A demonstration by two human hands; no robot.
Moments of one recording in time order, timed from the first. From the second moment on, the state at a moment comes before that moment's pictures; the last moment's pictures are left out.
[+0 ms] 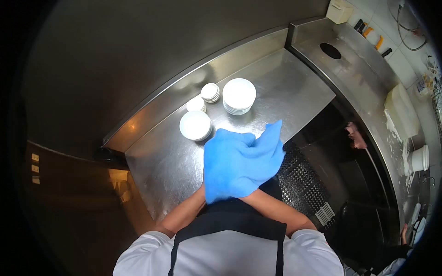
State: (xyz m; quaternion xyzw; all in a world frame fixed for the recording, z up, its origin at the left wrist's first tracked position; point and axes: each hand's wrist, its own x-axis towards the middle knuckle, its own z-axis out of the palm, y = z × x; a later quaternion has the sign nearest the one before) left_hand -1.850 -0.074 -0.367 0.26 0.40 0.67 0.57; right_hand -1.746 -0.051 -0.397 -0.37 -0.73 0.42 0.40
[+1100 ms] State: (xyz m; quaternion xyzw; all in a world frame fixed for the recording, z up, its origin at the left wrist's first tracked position) left_hand -1.890 -0.077 -0.371 0.41 0.58 0.53 0.45; right_hand -1.745 -0.015 -0.347 -0.05 -0.97 0.22 0.08
